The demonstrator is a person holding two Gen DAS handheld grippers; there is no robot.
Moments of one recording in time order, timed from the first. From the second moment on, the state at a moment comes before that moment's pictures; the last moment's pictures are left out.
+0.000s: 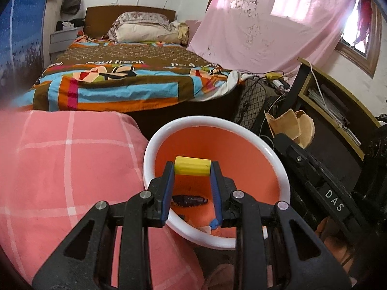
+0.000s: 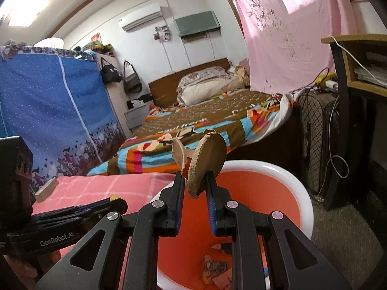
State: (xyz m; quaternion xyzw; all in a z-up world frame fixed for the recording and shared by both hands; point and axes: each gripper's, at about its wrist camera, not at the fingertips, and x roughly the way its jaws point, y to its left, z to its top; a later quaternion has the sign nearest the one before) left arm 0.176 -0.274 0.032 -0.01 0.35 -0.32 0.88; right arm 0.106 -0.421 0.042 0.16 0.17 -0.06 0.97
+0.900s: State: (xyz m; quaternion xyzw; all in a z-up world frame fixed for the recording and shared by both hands) left arm 0.184 -0.257 0.033 -0.02 0.36 -0.29 0.89; right arm 0.109 -0.427 0.037 0.17 0.19 -0.07 0.96
